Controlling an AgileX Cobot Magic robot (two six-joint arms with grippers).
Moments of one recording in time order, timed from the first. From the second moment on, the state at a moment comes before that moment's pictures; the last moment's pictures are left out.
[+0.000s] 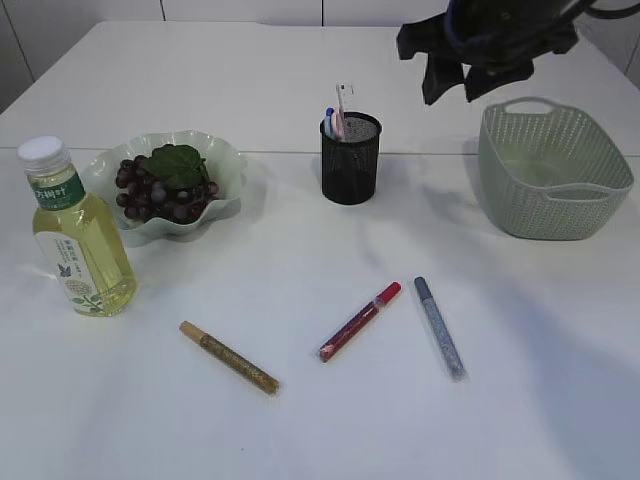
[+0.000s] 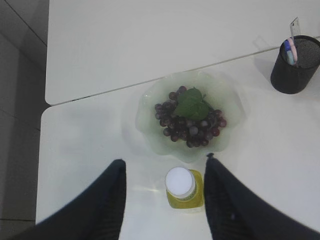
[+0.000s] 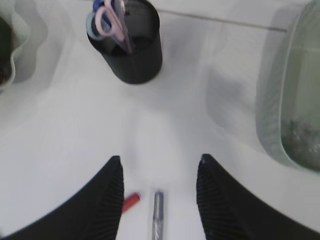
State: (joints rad) left arm -0.44 1.43 -1.84 0.32 1.27 -0.15; right arm 0.34 1.81 -1.68 -0.07 0.90 0.20
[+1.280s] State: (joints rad) left arm -0.44 1.43 -1.84 0.25 1.27 -0.15; right arm 0.34 1.89 -1.52 0.14 1.23 0.19
